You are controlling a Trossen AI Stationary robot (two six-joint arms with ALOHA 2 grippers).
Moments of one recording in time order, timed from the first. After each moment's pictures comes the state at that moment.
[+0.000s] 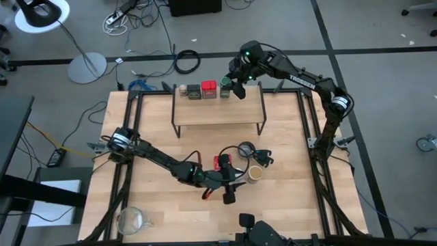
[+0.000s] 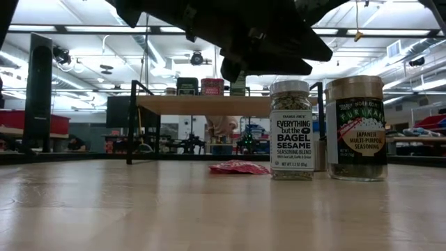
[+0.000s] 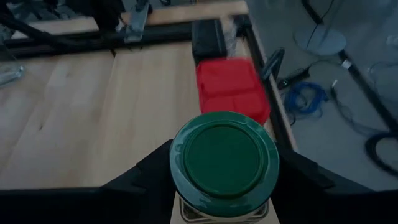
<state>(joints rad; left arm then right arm) -0.35 1.97 1.20 0.40 -0.44 -0.18 -0.67 1.80 1.68 -0.56 -0.53 -0.34</state>
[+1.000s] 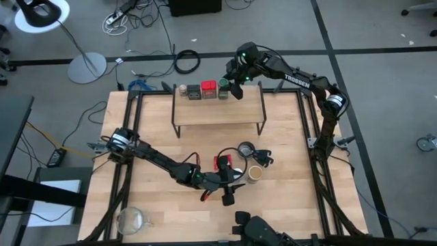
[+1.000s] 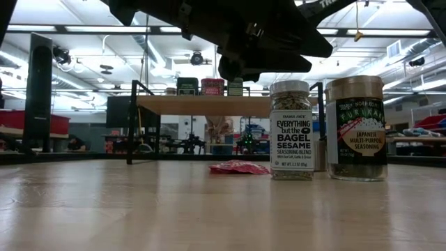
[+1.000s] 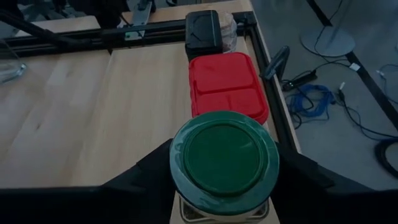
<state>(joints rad) -0.36 1.97 1.19 0.43 -0.46 -0.19 -0.68 1.86 1.68 -0.53 -0.56 -0.36</state>
